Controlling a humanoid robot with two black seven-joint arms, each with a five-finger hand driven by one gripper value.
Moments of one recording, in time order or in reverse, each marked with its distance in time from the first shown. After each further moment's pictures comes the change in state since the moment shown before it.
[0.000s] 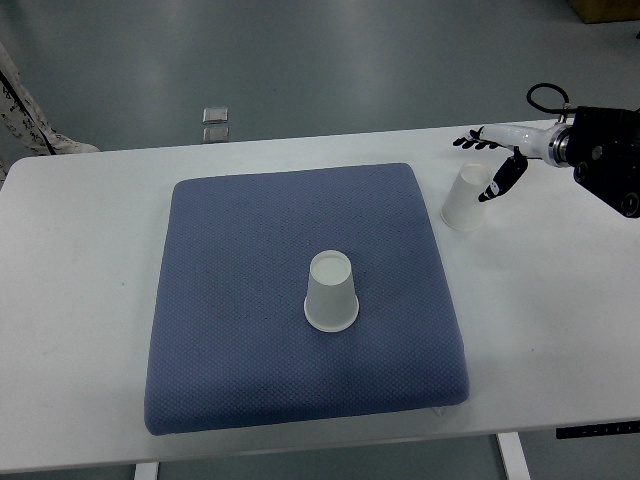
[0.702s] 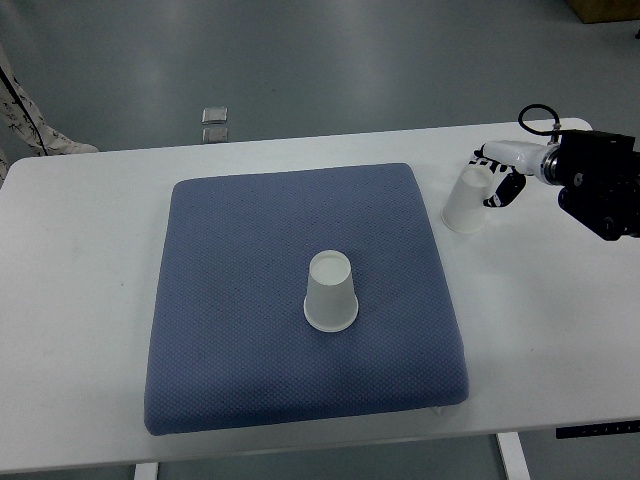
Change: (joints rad) left arm 0.000 0.000 0.000 0.000 0.000 0.000 0.000; right arm -0.034 0.056 -0.092 -0.061 -0.004 -0.095 -0.050
